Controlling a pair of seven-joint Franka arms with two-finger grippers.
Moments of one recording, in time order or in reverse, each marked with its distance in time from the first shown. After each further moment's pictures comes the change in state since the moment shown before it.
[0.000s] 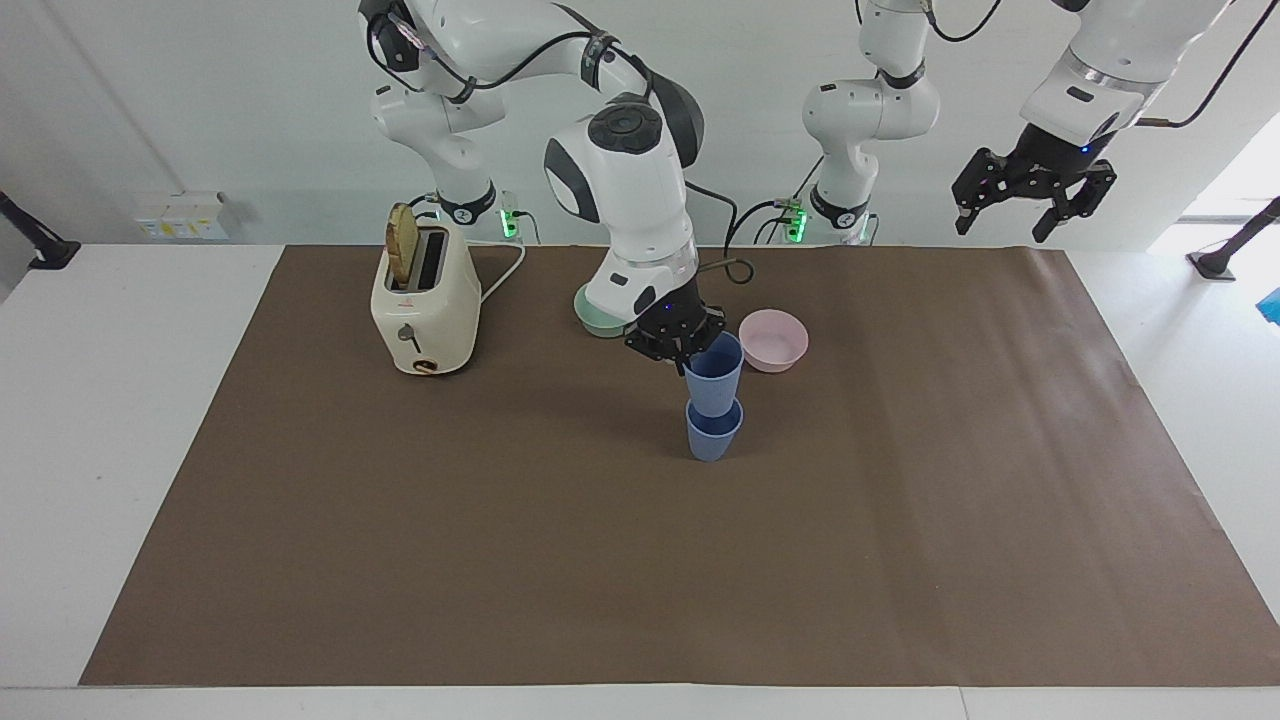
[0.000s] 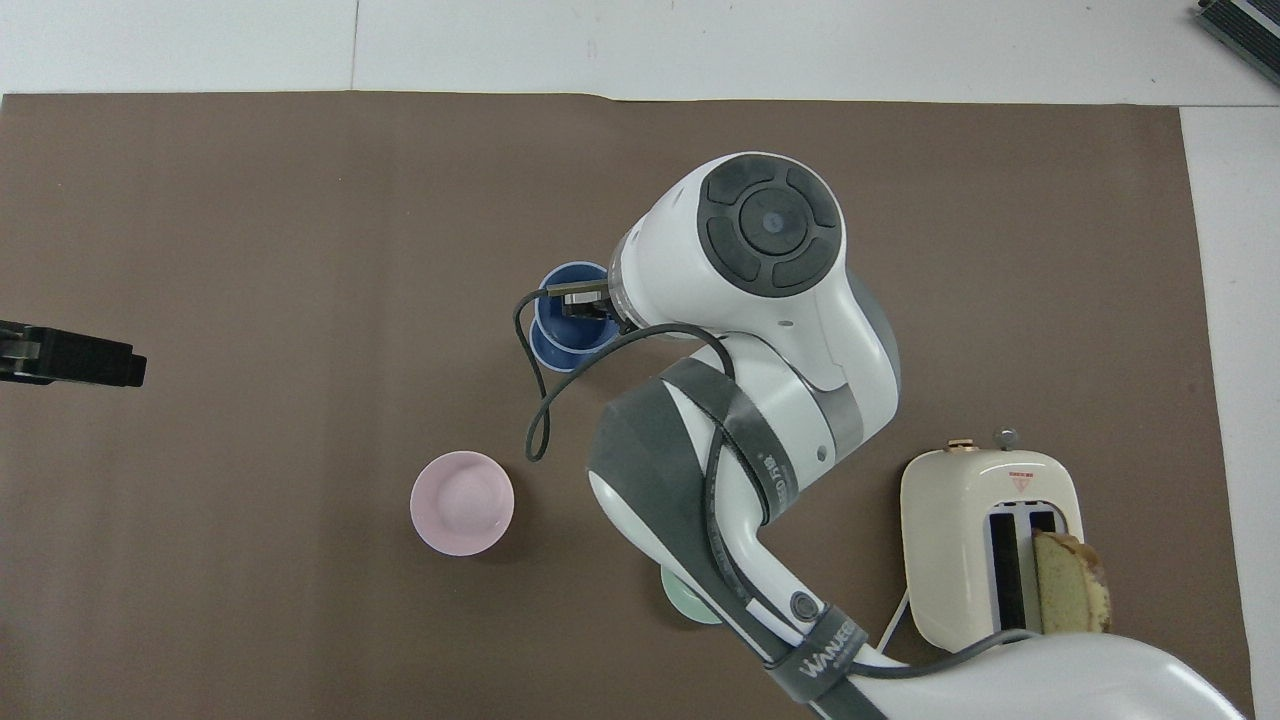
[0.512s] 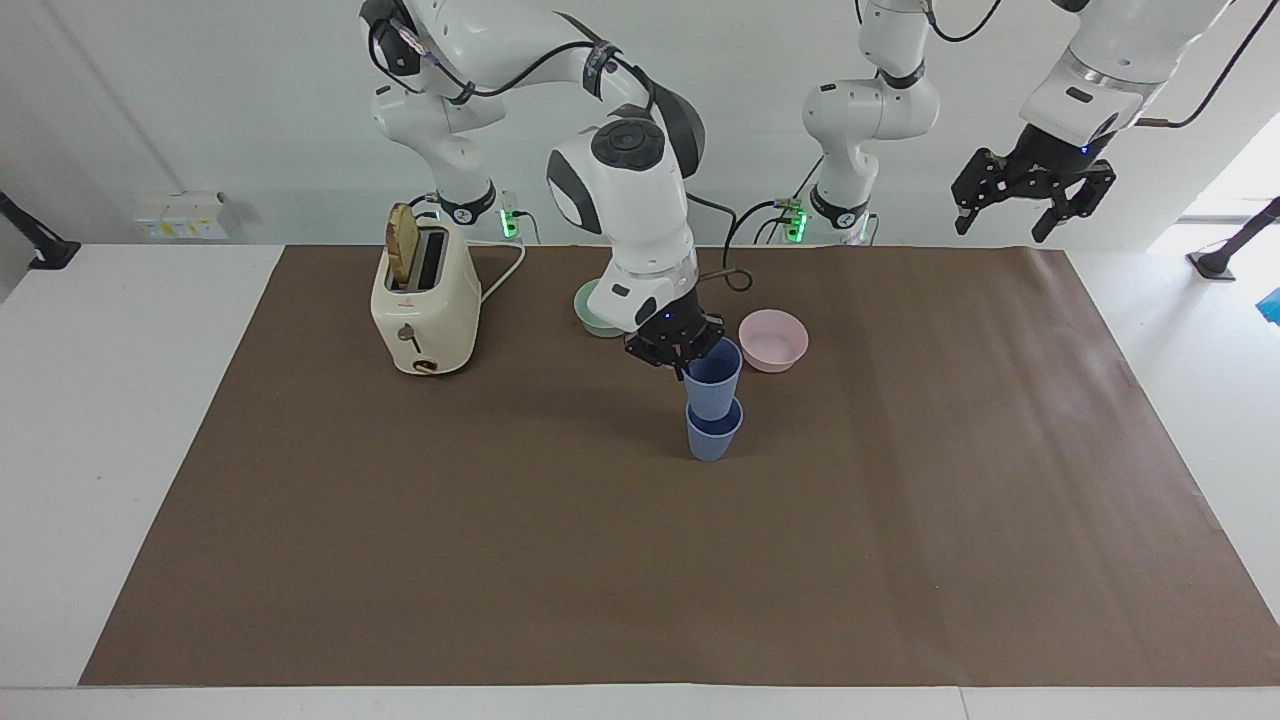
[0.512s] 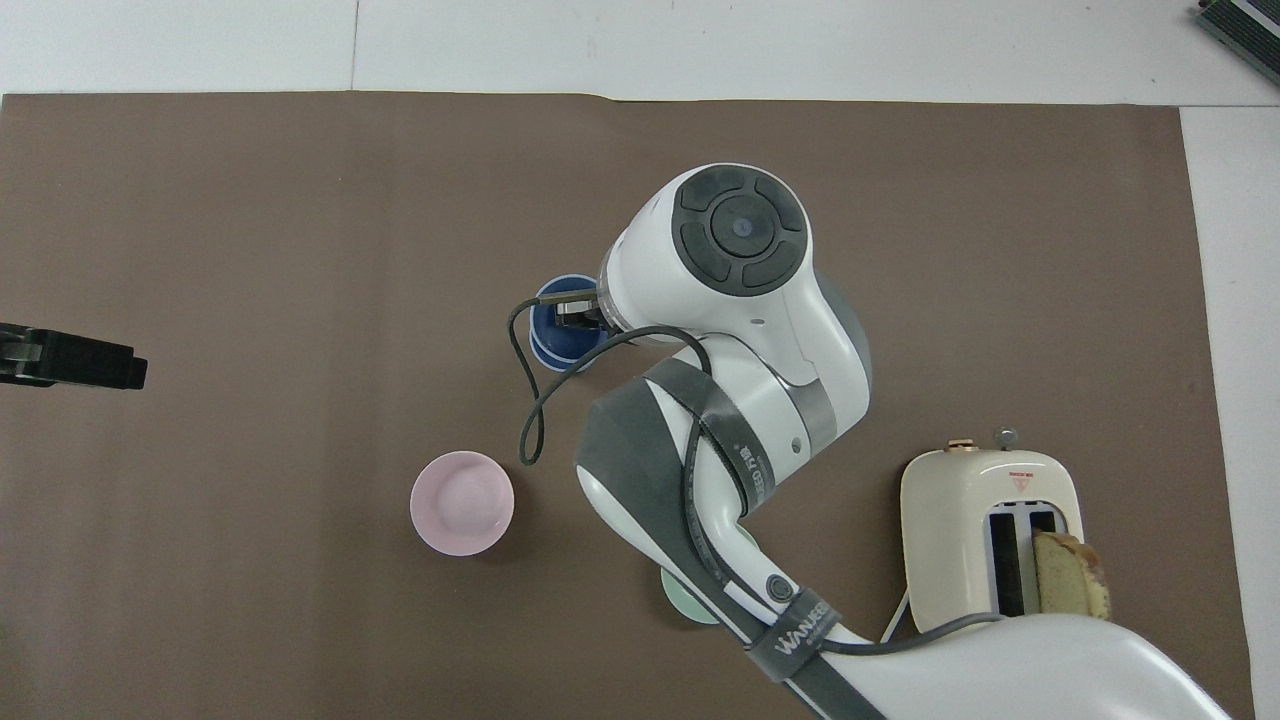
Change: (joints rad) left arm 0.000 0.000 0.000 -0.001 0.000 -0.005 0.000; right arm 0.030 0.059 0.000 -0.004 0.000 0.017 0.000
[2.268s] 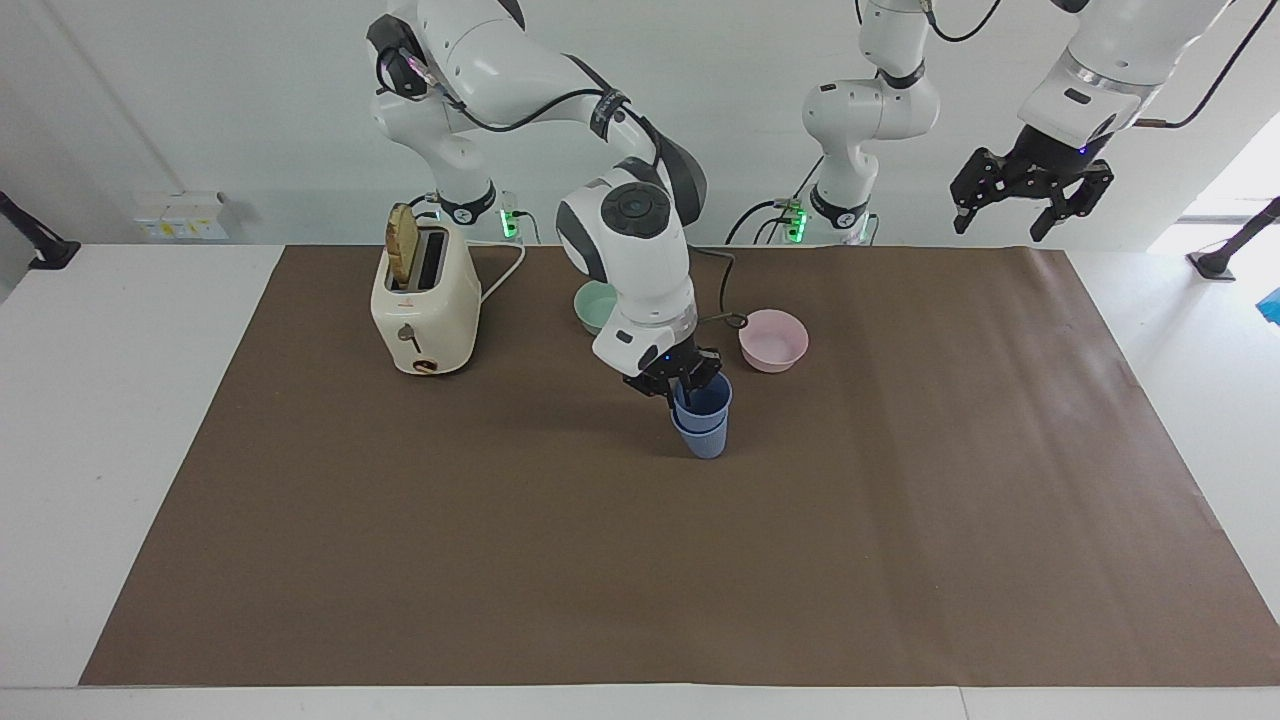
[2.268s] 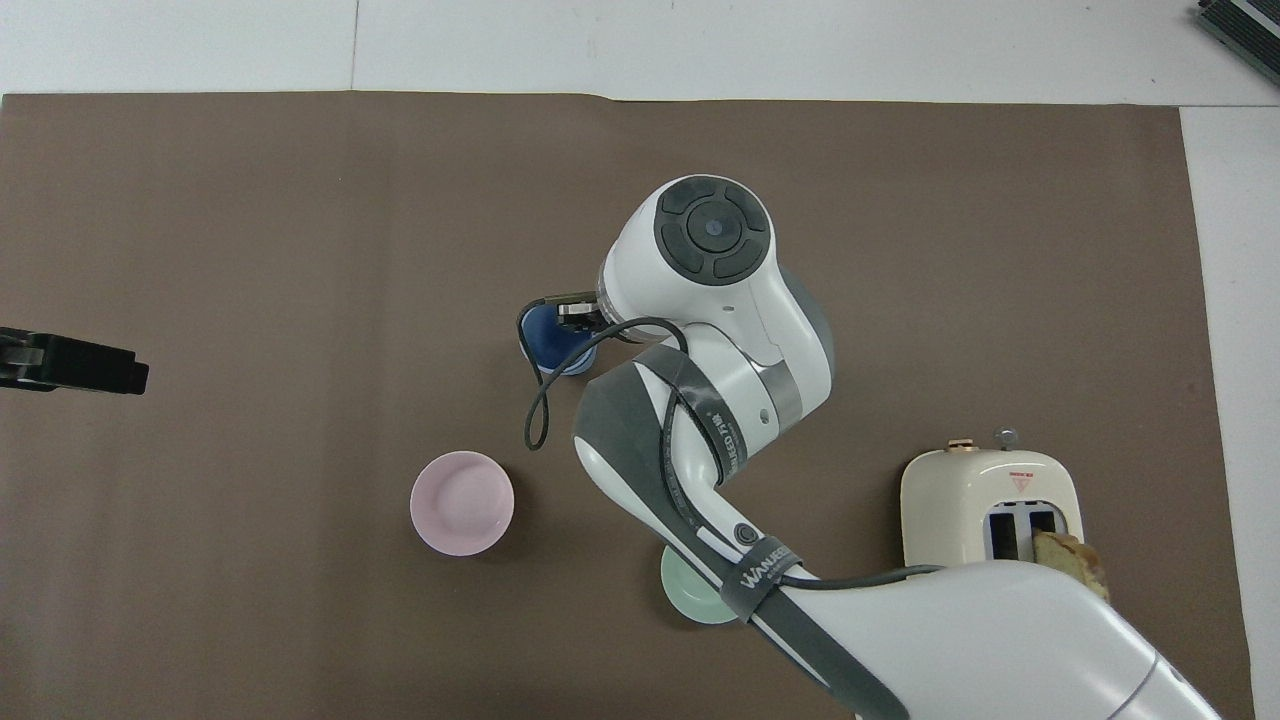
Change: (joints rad) left arm 0.000 -0.001 0.000 -0.002 0.000 -0.007 0.000; right arm -0.026 0.036 -0.008 -0.008 -0.009 0.036 -0.004
